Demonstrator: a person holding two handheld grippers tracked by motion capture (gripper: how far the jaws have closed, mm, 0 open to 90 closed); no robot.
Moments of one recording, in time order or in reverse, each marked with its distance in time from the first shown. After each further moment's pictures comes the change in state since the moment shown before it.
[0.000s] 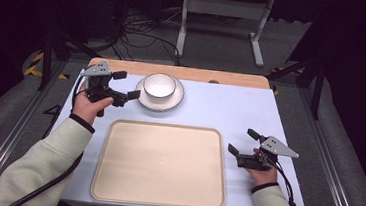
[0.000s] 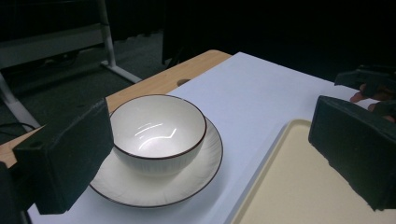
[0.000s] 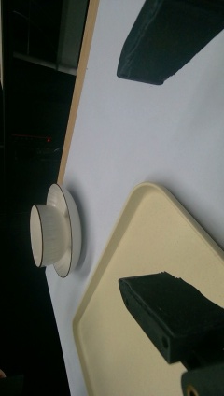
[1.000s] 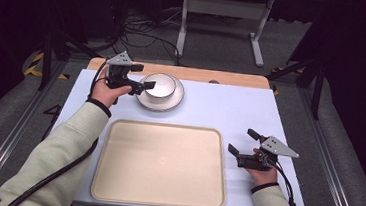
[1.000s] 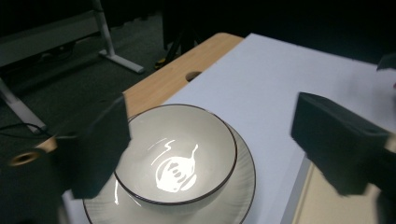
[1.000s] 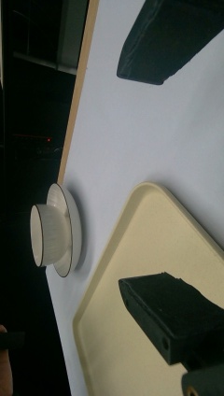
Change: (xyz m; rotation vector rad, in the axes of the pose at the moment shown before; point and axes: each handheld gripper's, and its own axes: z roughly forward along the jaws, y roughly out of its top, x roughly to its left) left arm 0.019 0.017 0.057 0.108 -0.013 0.097; right arm 0.000 0.000 0.000 -0.001 0.001 0.001
